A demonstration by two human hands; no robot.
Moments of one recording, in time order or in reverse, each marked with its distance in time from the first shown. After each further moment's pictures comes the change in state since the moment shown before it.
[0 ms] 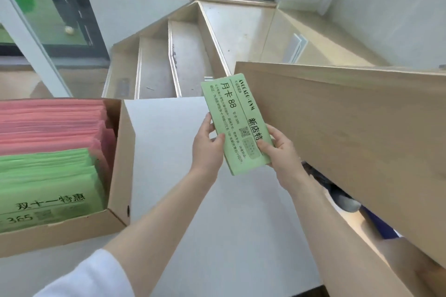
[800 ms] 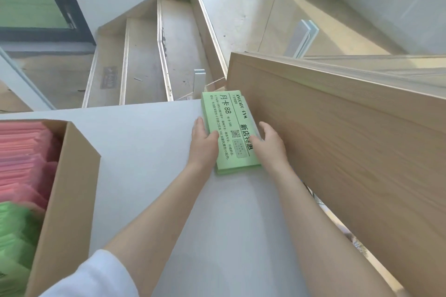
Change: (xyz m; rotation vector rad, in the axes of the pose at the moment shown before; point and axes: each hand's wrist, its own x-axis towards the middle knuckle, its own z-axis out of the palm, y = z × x) left_hand 0.099 -0.039 0.035 0.123 -0.034 -0.227; right_hand 0.108 0.019 -0.005 -0.593 0.192 0.139
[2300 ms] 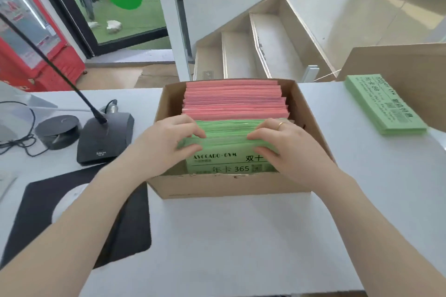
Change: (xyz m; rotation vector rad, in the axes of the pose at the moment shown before) left_hand -0.221 0.040 -0.454 1.148 -0.090 0.655; right_hand -0.275 -0.185 0.202 -0.506 -0.195 -1.025
